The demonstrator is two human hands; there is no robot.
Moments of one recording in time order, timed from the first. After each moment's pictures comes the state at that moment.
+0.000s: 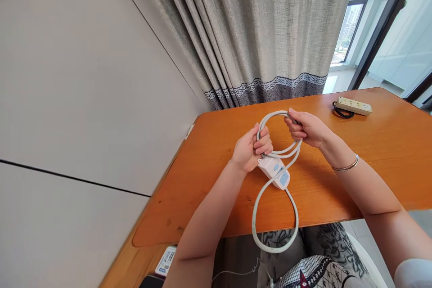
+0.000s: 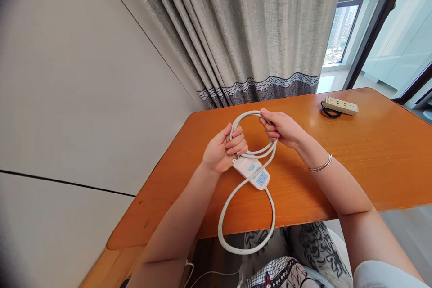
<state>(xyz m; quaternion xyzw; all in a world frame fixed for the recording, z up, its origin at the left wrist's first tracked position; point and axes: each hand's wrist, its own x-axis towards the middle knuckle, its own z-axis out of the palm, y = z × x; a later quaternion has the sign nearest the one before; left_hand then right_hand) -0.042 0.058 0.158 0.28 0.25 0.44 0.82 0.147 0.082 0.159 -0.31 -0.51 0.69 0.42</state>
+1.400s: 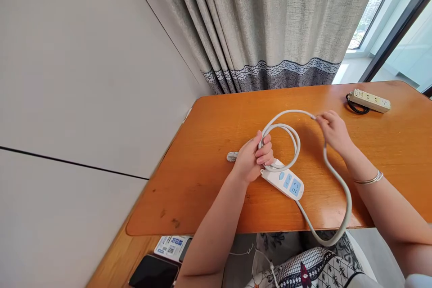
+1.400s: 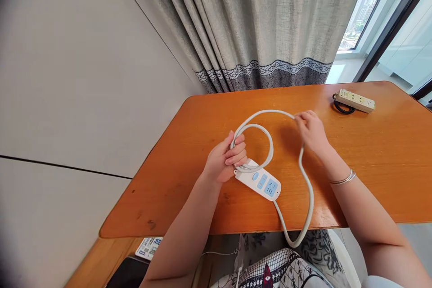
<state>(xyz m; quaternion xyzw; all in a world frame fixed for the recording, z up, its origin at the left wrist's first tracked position) -0.047 0.048 0.121 0.21 0.29 0.44 0.82 0.205 0.100 0.083 -0.55 -0.62 0.19 0.52</state>
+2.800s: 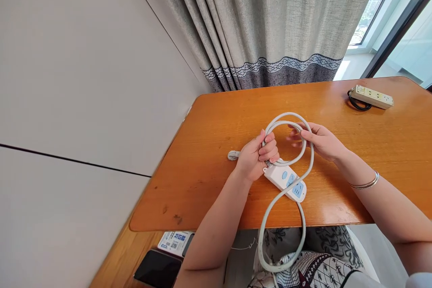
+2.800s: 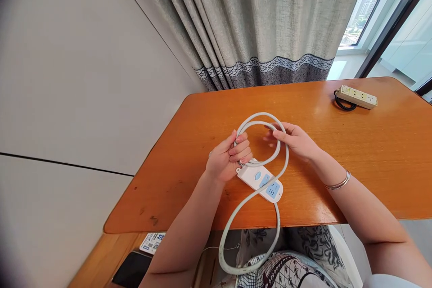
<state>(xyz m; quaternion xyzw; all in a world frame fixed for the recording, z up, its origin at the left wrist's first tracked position) -0.041 0.044 0.119 0.18 0.26 0.44 0.84 0.164 0.068 0.094 -0.35 -0.50 0.66 0.43</state>
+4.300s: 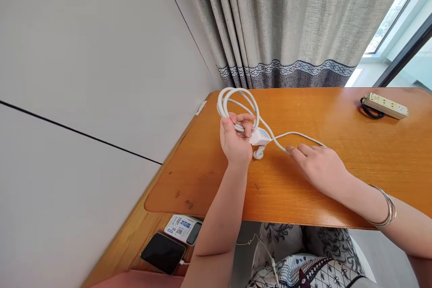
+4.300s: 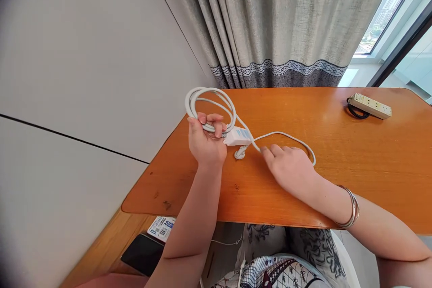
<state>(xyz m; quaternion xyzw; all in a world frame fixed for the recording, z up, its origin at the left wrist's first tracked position) -0.069 0.053 0.133 0.26 0.32 0.80 0.45 0.123 0.009 0.114 -0.40 -0.90 -0.13 0.12</state>
